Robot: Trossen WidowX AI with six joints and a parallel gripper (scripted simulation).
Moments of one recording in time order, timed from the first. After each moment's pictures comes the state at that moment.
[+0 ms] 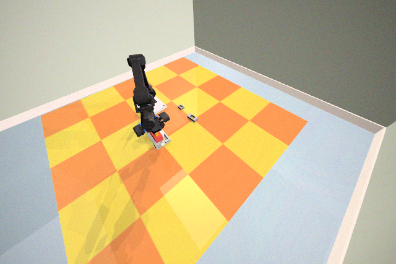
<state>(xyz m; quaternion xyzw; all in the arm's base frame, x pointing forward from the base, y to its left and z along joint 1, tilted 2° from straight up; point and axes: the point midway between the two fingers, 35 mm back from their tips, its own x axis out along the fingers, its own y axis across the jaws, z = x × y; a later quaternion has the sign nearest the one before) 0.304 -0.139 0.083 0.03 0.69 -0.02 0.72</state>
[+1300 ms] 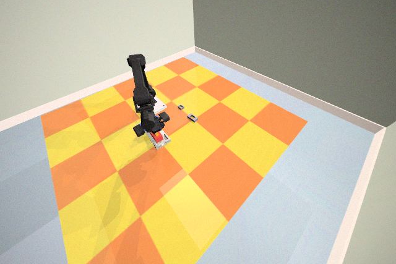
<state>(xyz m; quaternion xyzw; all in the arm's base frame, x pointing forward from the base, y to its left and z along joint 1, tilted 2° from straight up) 0.304 -0.139 0.083 0.03 0.69 -0.02 0.72</state>
